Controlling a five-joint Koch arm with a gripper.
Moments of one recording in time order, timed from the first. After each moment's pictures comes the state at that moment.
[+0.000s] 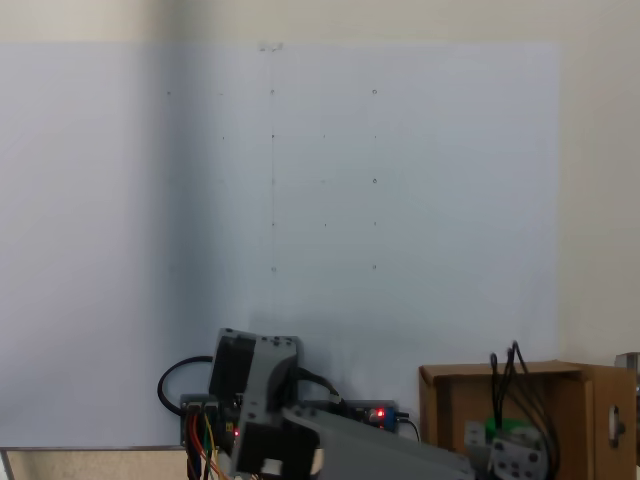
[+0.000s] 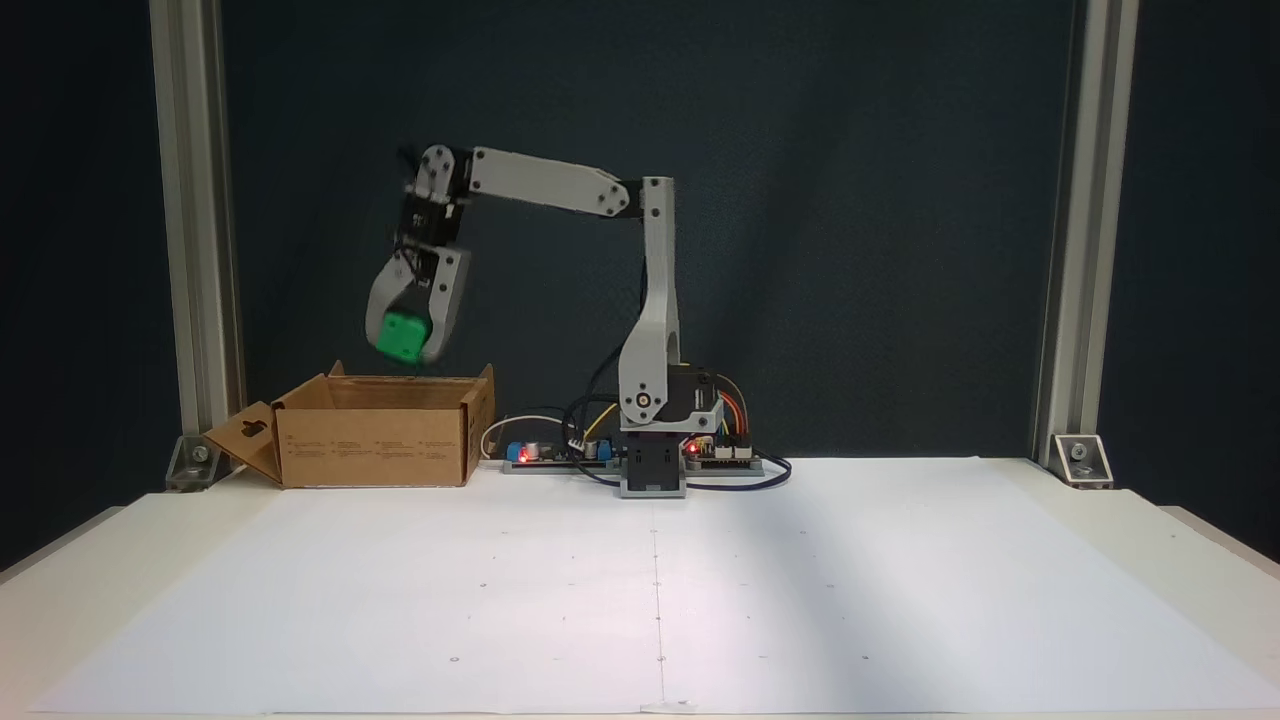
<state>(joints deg) 102.9 87.9 49.6 79.2 -11.2</state>
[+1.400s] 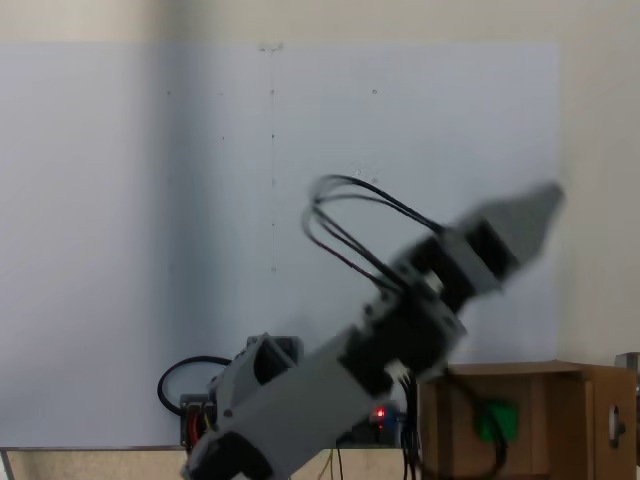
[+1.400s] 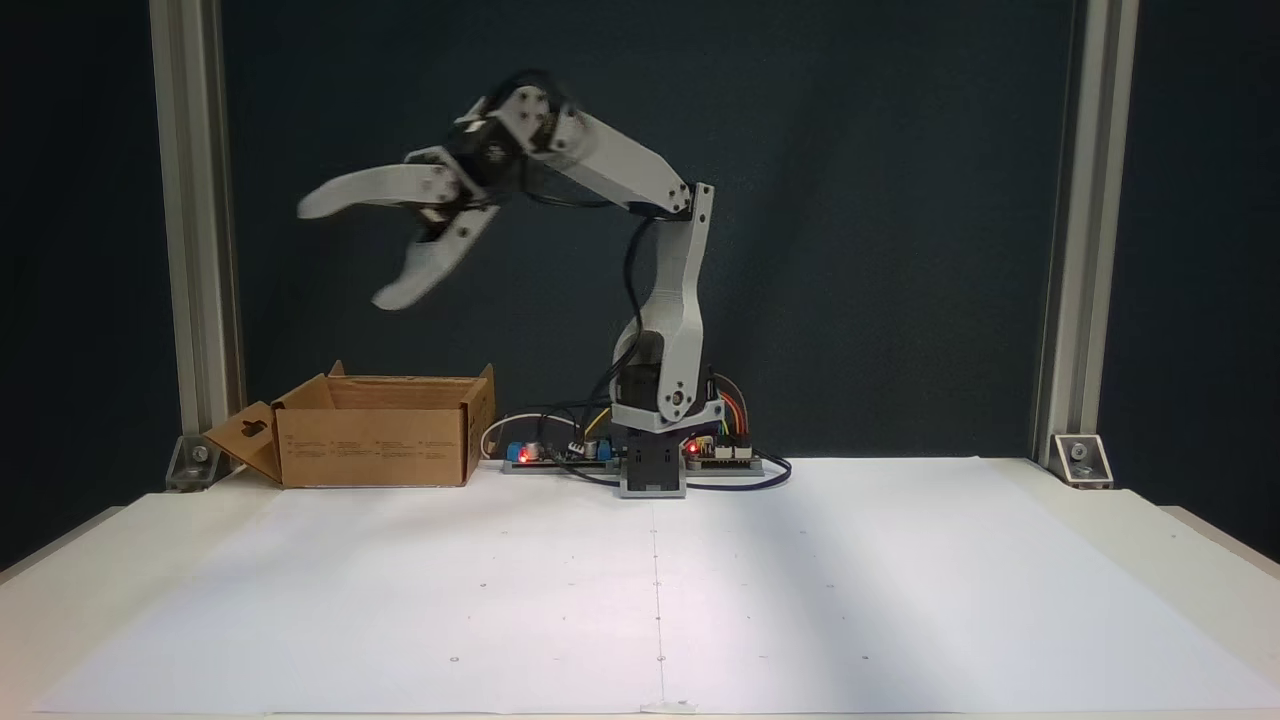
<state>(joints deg) 43.5 100.6 49.6 61.5 1.3</state>
